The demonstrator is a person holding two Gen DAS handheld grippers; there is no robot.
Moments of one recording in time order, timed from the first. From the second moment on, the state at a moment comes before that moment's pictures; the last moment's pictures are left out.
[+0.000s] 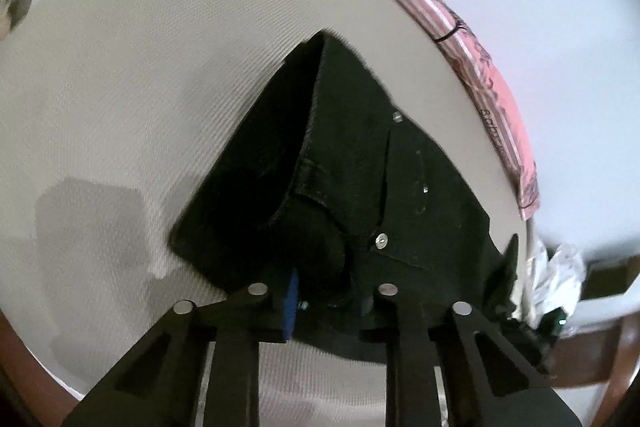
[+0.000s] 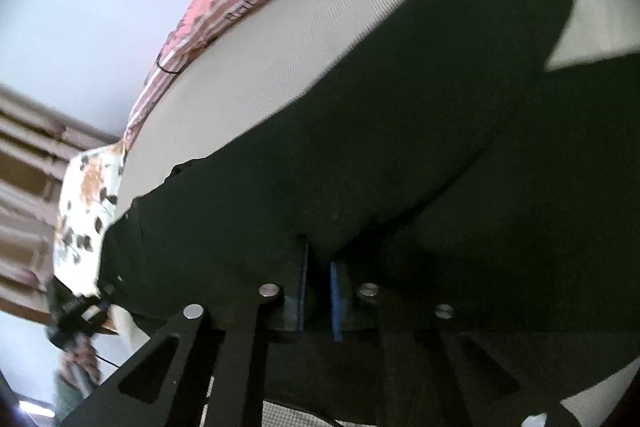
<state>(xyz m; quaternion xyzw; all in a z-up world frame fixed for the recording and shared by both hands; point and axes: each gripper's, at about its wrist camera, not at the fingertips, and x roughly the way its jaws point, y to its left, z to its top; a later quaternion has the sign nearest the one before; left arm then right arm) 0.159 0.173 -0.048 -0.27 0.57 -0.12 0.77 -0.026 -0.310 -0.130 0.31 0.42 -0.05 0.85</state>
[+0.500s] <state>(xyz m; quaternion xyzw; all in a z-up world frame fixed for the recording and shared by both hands) 0.167 0.175 -0.060 -0.15 0.58 -0.16 0.78 -0.078 -0.283 -0.146 0.30 0.47 -0.06 0.82</state>
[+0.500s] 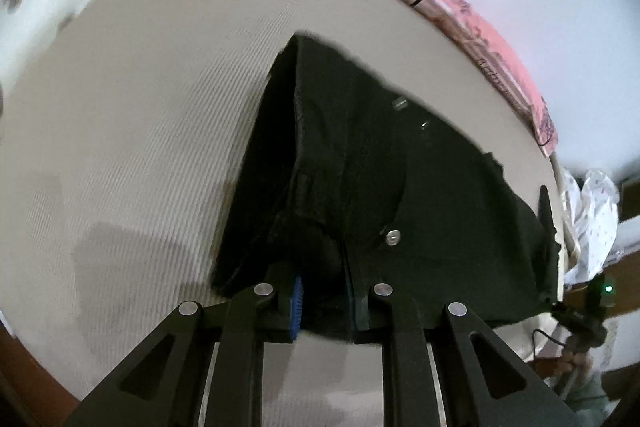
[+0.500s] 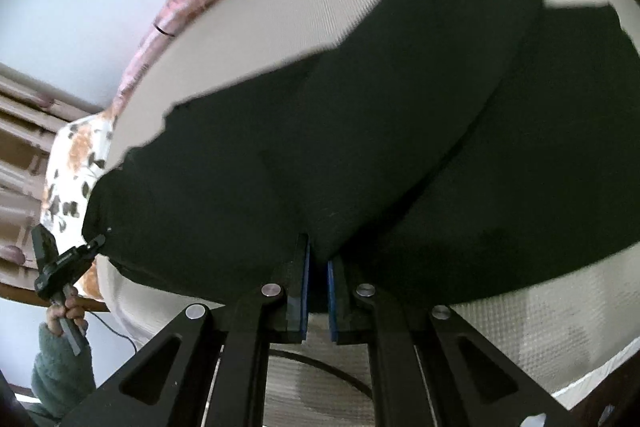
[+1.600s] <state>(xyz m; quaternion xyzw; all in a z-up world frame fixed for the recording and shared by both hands) 0.076 0.058 0.000 0.07 0.46 -0.22 0.86 -0.099 -0.433 -0.123 0.39 0.36 -0.11 0.84</state>
